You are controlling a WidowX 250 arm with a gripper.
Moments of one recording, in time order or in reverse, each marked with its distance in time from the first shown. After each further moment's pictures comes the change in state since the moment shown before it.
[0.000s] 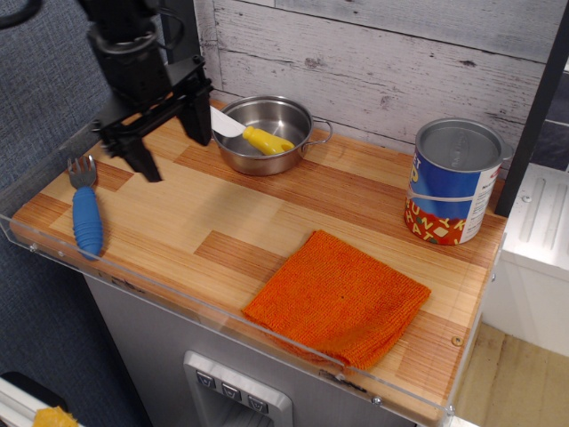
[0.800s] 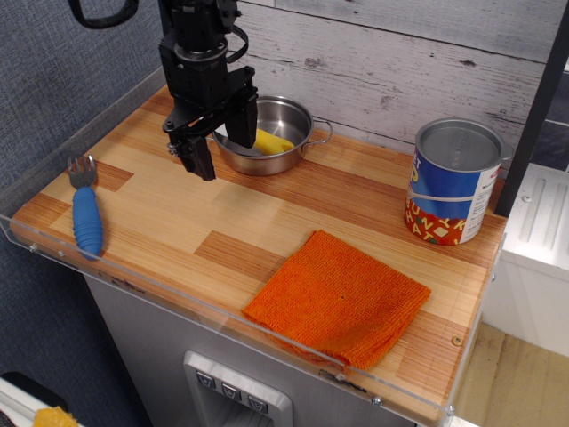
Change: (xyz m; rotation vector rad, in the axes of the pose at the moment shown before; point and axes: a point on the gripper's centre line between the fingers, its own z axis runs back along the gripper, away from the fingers) arm -0.003 -0.038 -0.033 0.066 -0.029 0.069
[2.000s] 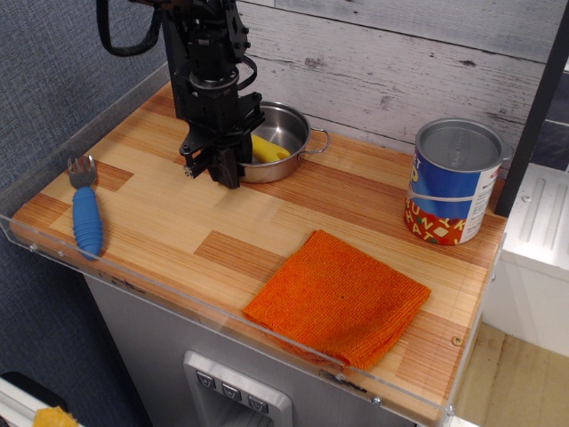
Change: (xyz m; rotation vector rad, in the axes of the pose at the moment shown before) arm 0.000 -0.007 -0.032 0.025 0.034 0.031
